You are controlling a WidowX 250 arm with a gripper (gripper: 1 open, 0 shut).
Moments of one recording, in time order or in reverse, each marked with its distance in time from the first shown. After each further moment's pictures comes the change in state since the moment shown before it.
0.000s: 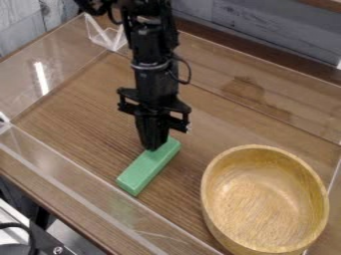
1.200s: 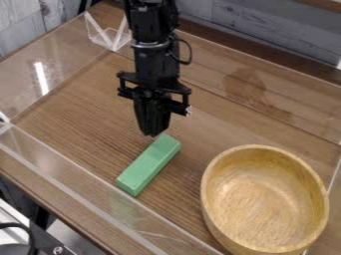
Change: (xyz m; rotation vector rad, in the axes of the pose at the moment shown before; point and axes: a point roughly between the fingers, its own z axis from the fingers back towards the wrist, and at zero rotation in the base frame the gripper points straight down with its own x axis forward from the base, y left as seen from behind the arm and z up) arm -0.001 0.009 0.022 -0.029 0.020 0.012
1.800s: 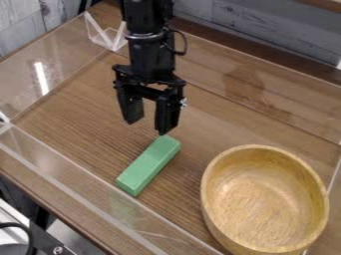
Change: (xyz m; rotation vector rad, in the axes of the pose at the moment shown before) arm -0.004 0.006 0.007 -0.010 0.000 -0.012
